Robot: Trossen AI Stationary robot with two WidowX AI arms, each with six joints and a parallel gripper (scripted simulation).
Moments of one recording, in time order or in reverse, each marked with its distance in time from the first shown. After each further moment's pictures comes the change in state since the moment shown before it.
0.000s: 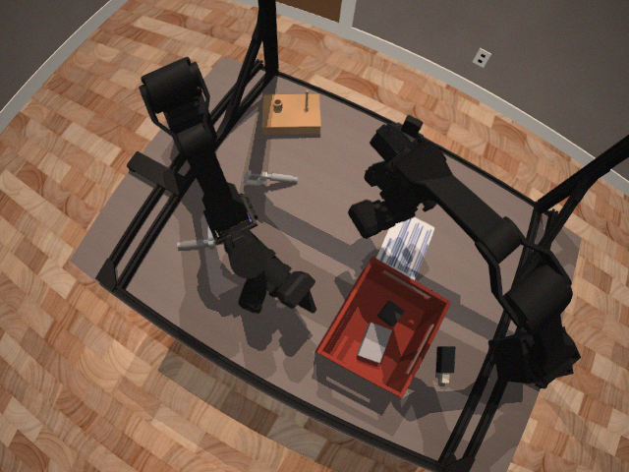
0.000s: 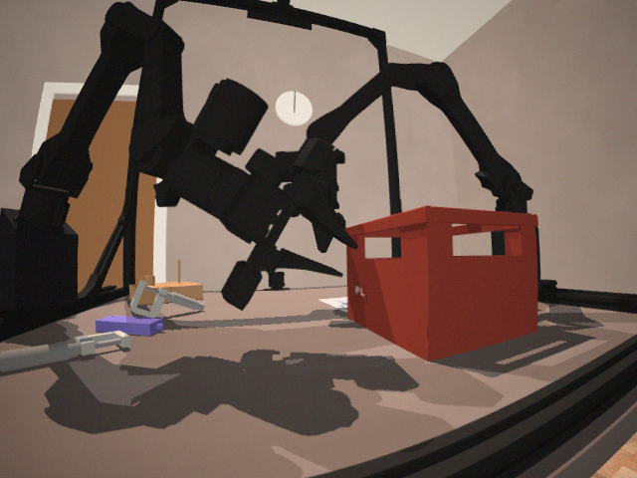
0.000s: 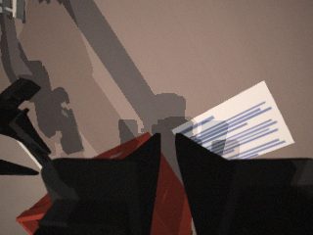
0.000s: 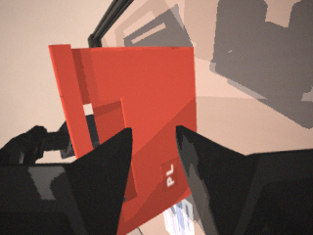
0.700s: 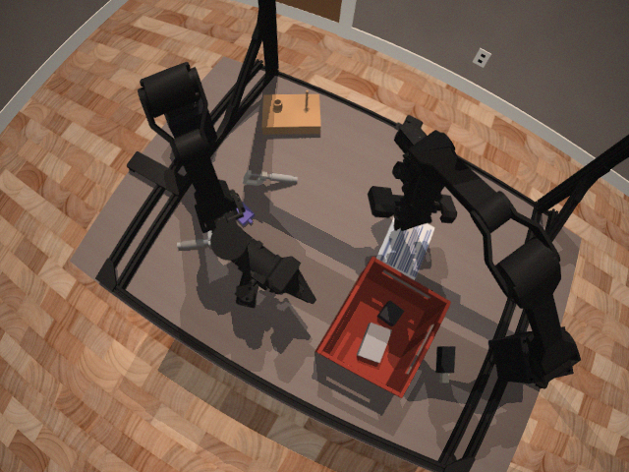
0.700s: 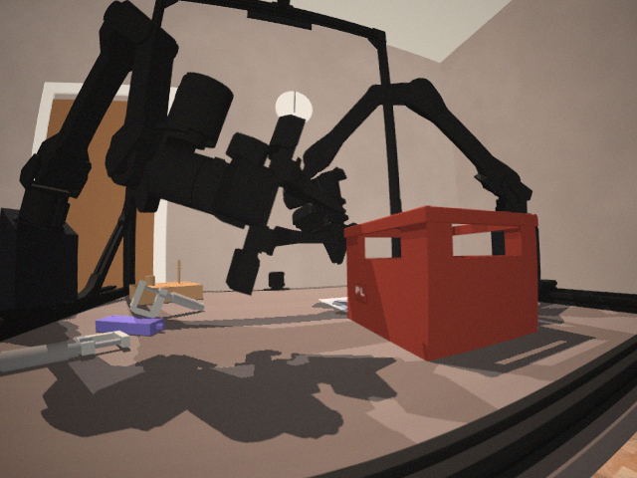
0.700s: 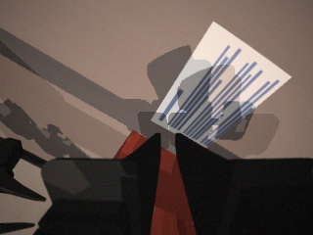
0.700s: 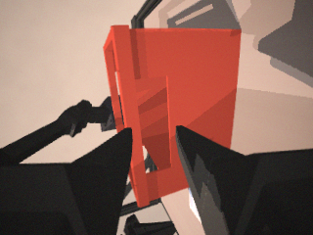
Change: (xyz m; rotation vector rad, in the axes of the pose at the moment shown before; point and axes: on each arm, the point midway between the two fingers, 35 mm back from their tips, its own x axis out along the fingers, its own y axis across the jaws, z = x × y) left arm 0.013 -0.050 -0.014 0.455 0.149 0.025; right arm -0.024 0.022 -0.006 -0.004 0.093 0.221
